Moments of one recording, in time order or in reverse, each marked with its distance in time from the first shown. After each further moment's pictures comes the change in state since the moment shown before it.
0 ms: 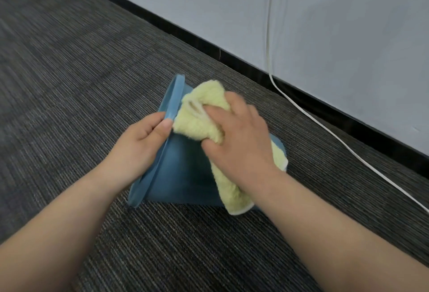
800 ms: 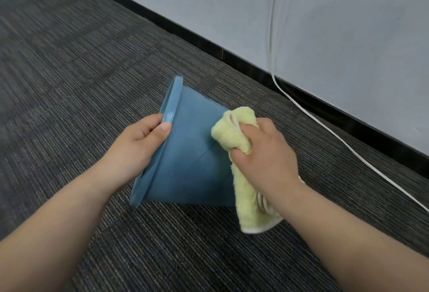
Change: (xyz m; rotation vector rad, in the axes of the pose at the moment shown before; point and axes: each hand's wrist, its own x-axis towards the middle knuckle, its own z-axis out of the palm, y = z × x) left_hand 0.001 -0.013 -0.010 -0.081 -0.017 -0.027; right_hand -0.018 0.034 0.004 -0.106 -0.033 0.224
